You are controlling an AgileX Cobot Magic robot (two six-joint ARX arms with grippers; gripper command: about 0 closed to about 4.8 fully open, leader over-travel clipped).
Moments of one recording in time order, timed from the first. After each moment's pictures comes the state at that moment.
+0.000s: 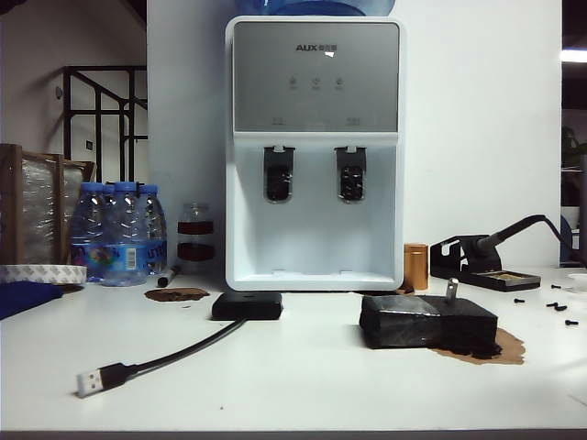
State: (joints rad) left arm -0.07 0.00 0.01 -0.17 0.04 0.07; right arm -0.04 0.00 0.08 0.41 -0.65 0.46
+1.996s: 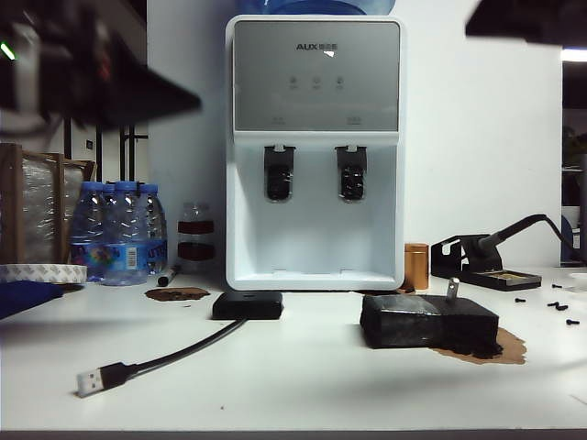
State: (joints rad) left arm -0.25 1.43 0.56 0.81 0.83 -0.06; right arm 0.84 0.73 0.20 0.64 0.63 -0.09
